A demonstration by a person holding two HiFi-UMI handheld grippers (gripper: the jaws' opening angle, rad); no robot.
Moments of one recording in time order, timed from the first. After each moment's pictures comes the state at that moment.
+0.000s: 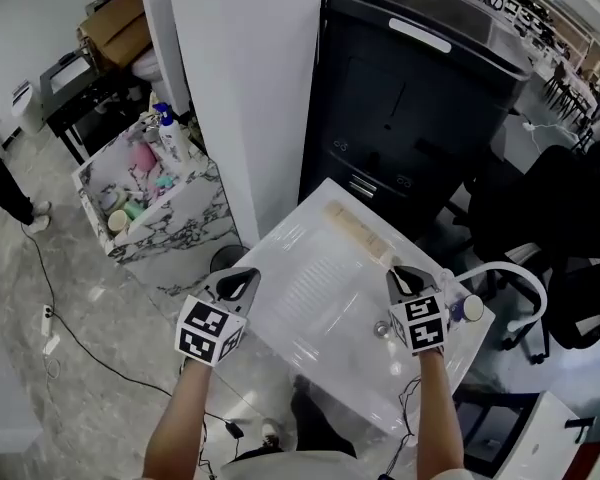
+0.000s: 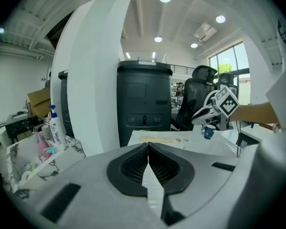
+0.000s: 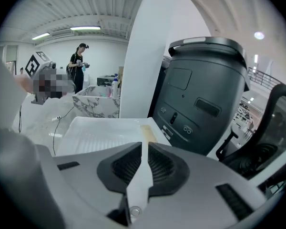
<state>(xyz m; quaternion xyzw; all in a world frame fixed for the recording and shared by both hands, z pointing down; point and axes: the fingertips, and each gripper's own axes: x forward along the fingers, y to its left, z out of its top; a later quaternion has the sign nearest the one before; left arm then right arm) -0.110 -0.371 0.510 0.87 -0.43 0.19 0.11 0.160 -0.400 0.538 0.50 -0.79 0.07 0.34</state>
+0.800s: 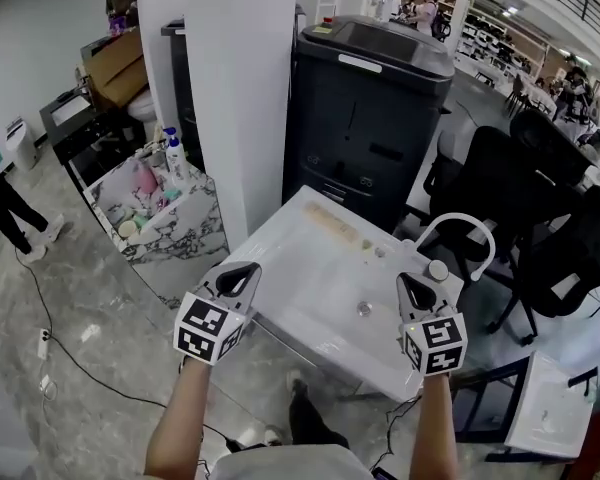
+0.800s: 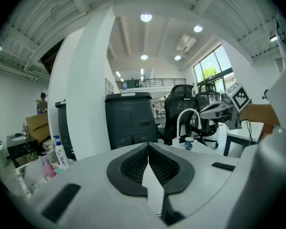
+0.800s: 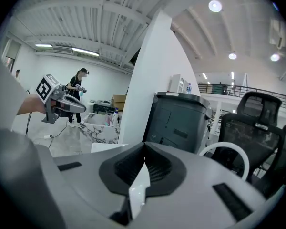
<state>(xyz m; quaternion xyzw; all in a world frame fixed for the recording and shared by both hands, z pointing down) -0.092 -0.228 0.399 0.90 -0.41 0.13 0.00 0.169 -0.199 0.387 0.57 -0.80 -0.02 0.20</state>
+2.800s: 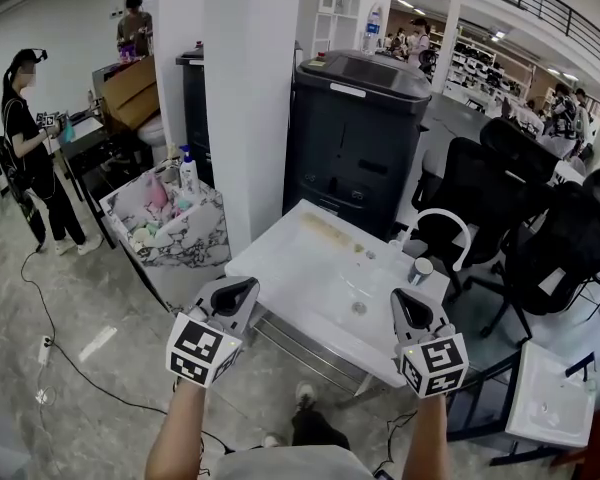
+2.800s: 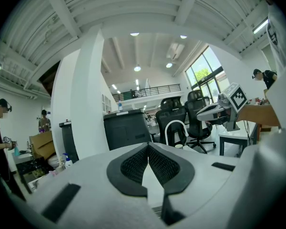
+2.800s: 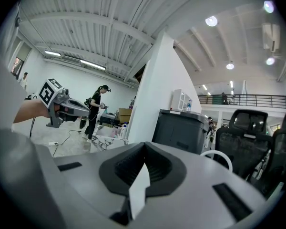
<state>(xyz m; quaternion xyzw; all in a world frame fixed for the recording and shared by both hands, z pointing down) -0.105 -0.088 0.331 0.90 -0.41 0.10 -0.08 0.136 -0.061 0.329 0.56 -0.81 -0.06 0.14</state>
